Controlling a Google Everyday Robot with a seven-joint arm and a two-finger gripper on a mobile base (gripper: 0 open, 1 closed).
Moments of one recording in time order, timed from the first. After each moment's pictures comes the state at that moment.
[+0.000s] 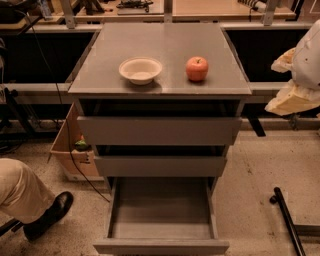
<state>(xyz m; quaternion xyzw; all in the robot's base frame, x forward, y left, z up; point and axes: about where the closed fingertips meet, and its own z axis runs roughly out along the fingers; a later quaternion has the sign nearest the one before) 0.438 -0.217 0.976 -0.60 0.78 -0.03 0.16</state>
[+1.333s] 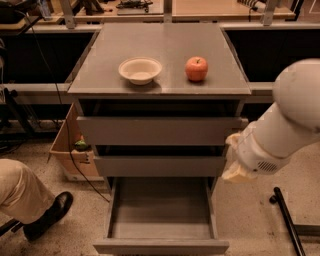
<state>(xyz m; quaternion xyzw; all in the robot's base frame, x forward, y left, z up) 0.414 -0.170 0.804 -0.63 0.76 0.05 0.13</state>
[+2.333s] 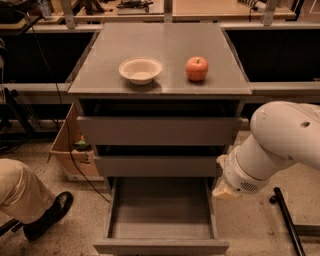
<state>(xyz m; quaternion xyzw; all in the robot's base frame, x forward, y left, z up) 0.406 -0.156 0.727 -0.62 0.77 0.08 0.11</state>
